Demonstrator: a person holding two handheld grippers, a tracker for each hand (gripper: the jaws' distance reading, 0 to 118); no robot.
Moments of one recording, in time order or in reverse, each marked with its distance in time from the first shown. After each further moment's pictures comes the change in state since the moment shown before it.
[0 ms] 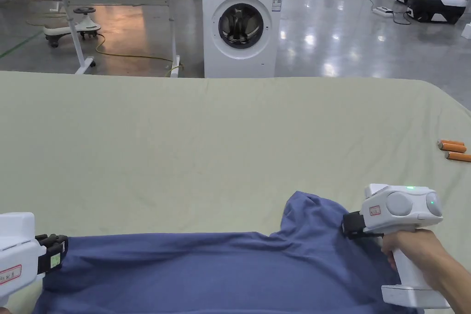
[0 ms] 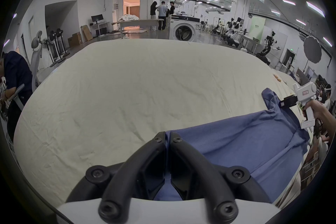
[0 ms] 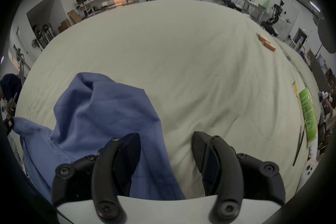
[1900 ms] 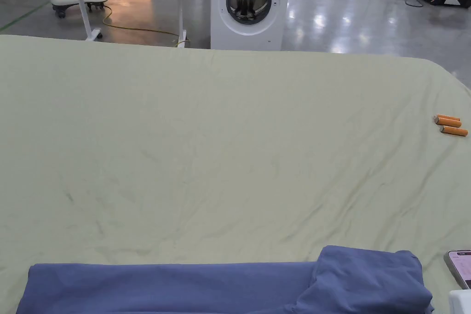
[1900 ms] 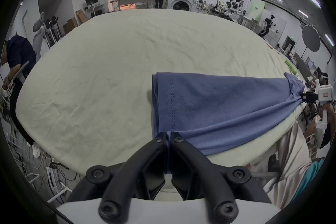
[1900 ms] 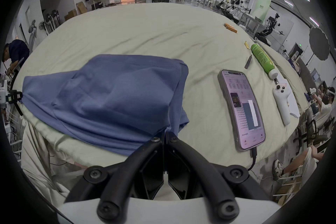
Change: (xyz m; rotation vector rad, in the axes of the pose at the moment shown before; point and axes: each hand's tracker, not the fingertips) left arm -0.027 -0.166 0.101 -0.189 -0.018 -0.026; right arm 0.010 -0.274 0.171 0.078 -0.071 0.111
